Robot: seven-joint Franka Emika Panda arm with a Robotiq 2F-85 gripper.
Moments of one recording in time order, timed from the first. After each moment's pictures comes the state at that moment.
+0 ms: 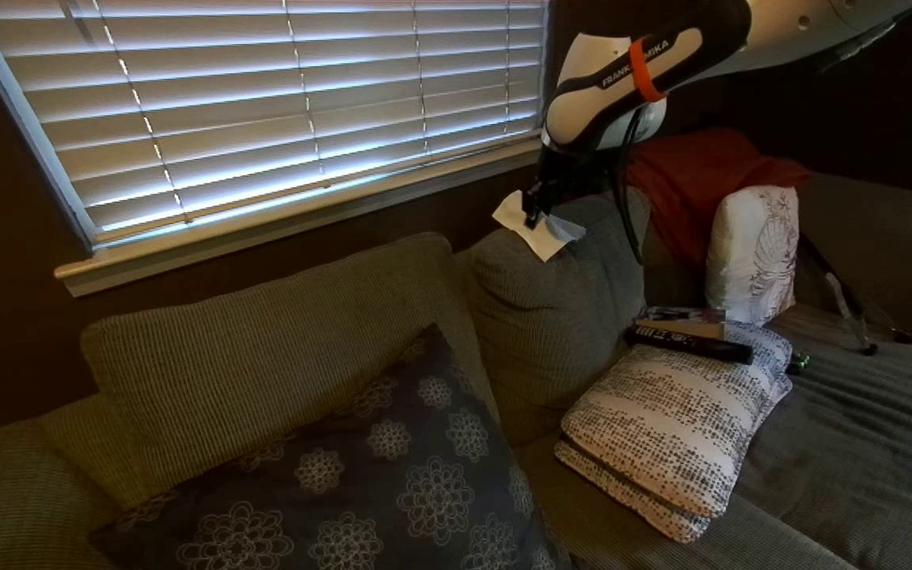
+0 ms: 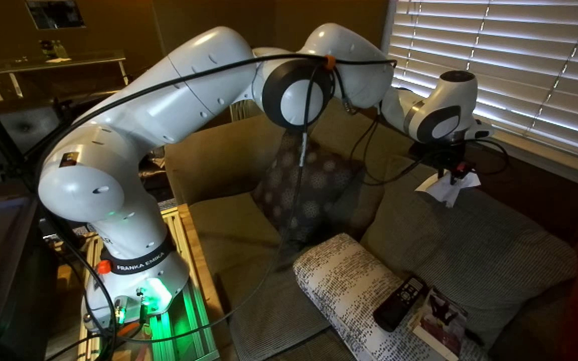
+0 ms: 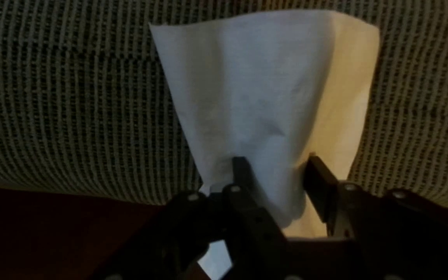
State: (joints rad) arm -0.14 1.05 0.01 -1.04 -0.01 2.47 -0.23
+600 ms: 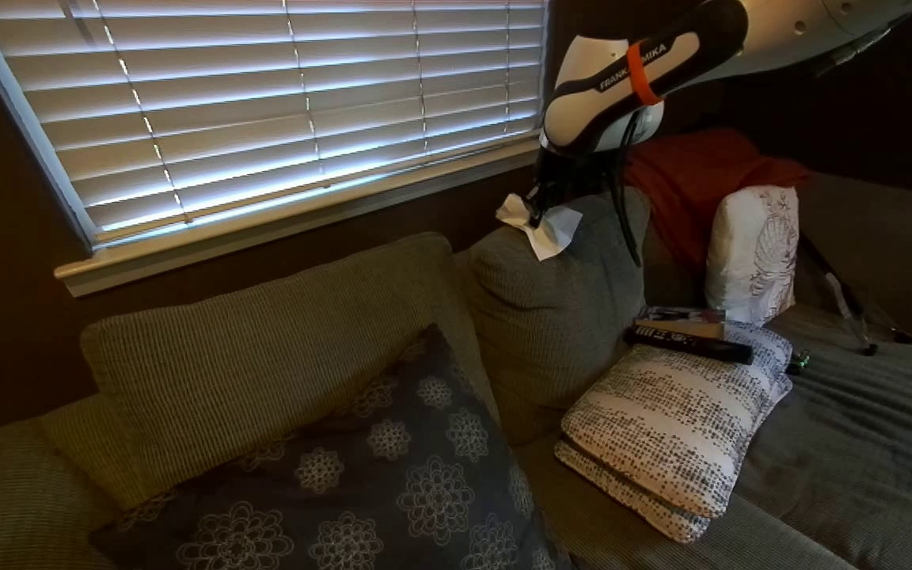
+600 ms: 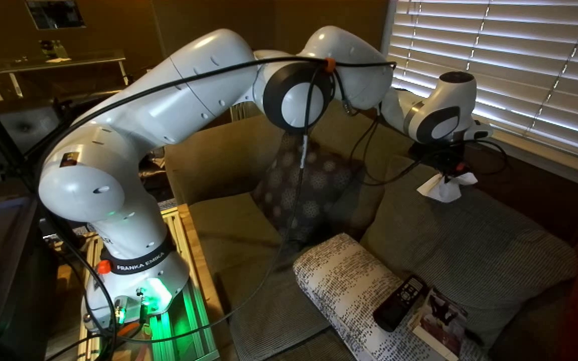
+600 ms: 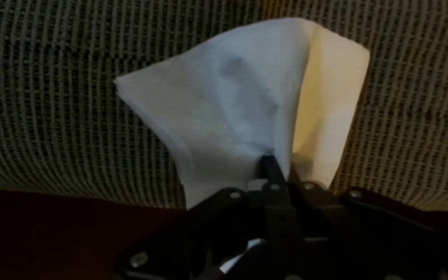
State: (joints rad) arm -0.13 1.06 0.01 -1.03 -0.02 2.47 -0.23
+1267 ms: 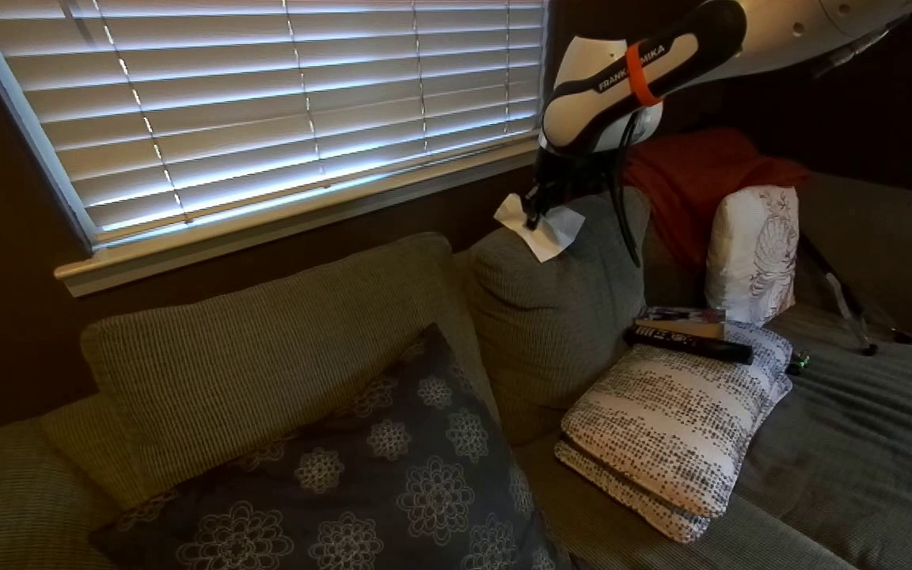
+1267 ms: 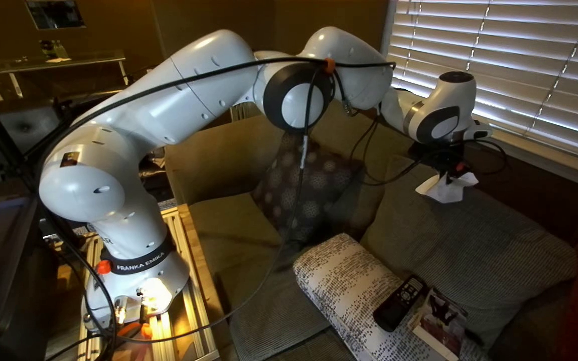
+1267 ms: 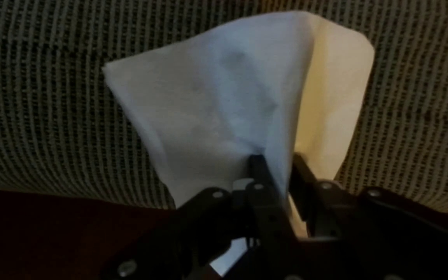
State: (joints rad) arm -0.13 1.07 0.01 -1.02 -0.02 2.46 -0.23
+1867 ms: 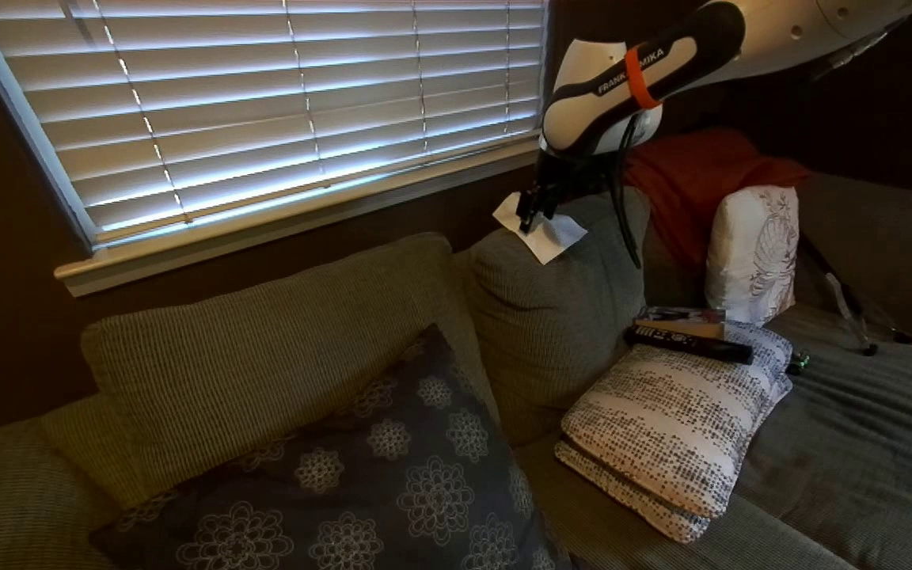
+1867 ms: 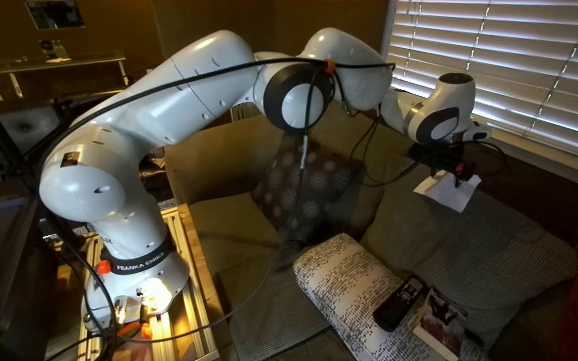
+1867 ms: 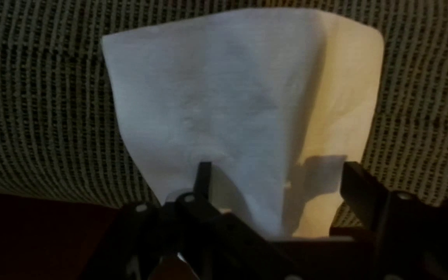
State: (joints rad) arm -0.13 1.07 0.00 -1.02 -0.02 2.46 -0.23
